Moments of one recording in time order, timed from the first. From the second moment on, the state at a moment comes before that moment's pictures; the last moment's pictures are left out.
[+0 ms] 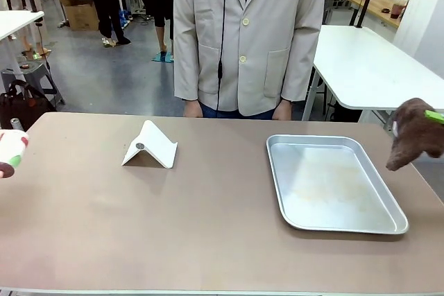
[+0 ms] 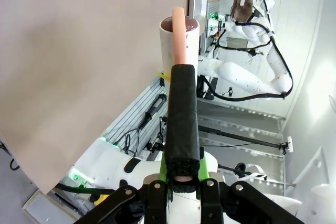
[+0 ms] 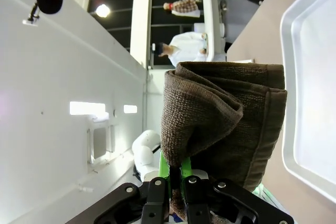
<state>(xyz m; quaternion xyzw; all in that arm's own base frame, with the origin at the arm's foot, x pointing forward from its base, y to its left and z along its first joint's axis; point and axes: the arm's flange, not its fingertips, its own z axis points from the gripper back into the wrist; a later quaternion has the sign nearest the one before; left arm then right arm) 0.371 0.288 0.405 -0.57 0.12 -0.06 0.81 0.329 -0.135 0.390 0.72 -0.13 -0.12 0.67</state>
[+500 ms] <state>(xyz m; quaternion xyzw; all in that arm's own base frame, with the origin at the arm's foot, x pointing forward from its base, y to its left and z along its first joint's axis) 0.400 0.124 0.445 -0.50 0.18 -0.14 0.83 0.374 -0.004 0.413 0.68 -0.09 -0.03 0.72</state>
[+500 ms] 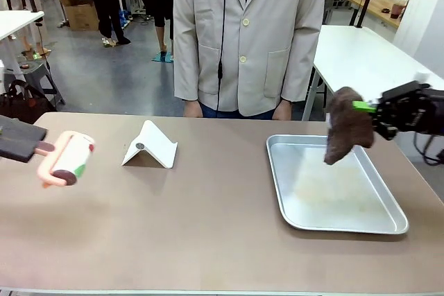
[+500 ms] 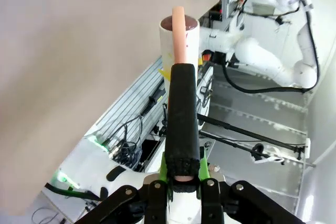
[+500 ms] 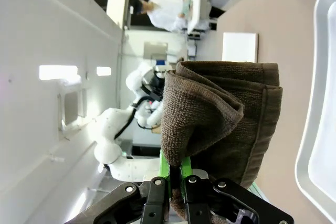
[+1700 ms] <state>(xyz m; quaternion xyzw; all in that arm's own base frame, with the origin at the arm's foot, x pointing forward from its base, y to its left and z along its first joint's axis) 0.423 0.022 0.467 -0.55 0.09 -0.04 0.83 0.418 0.186 0.358 0.63 -0.05 -0.02 0.78</state>
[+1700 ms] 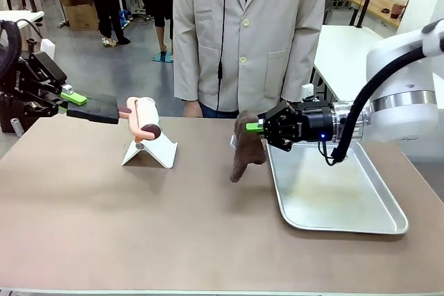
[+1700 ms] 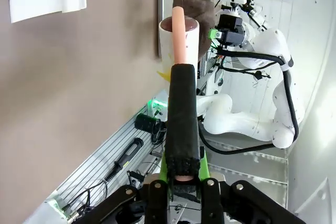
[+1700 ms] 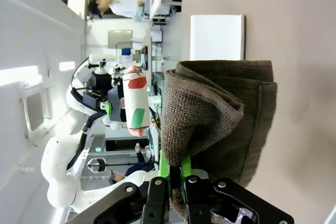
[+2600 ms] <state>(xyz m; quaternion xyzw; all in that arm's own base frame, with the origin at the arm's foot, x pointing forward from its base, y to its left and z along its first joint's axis) 0.486 -0.060 0.480 -0.39 0.14 -0.17 0.89 0.453 0.245 0.335 0.58 0.02 0.06 0.81</state>
